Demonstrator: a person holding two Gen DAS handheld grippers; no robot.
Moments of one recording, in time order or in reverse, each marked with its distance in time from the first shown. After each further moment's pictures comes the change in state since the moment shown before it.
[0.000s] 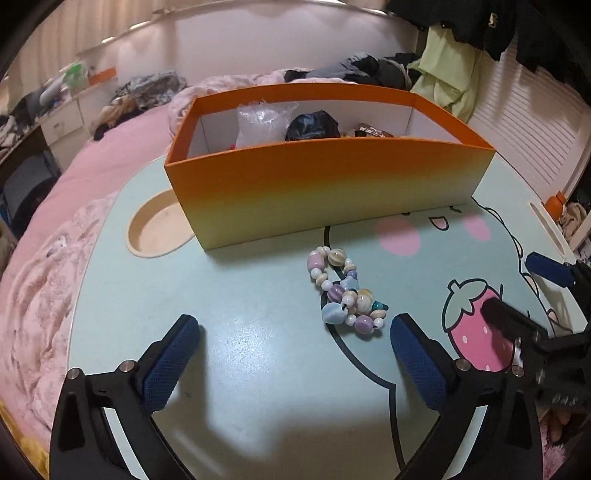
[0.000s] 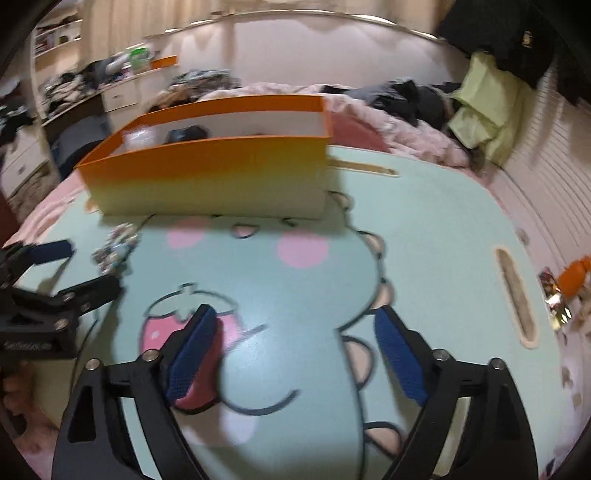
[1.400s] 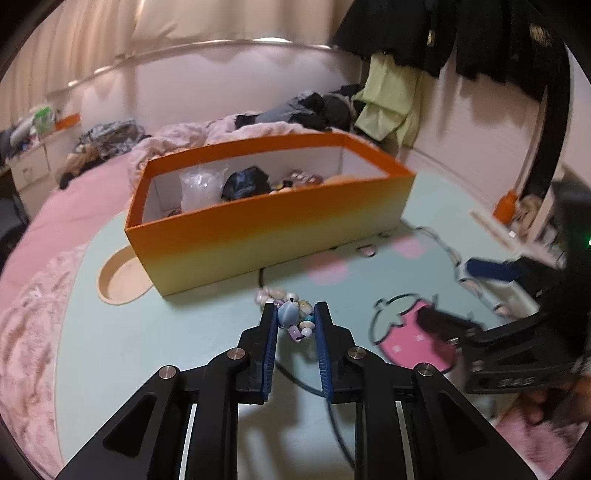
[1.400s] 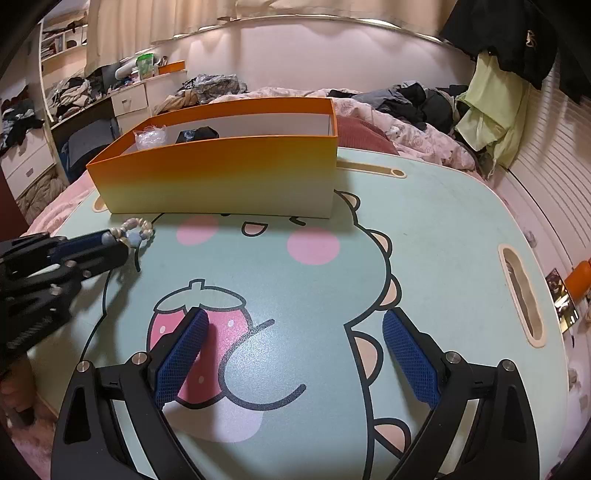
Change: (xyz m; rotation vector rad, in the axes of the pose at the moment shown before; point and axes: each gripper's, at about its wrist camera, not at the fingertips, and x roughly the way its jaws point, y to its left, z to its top) left arm -0.039 -0.025 0.014 0.109 -0.175 -0.171; right arm 0.001 -0.006 0.000 0.022 -0.014 0.023
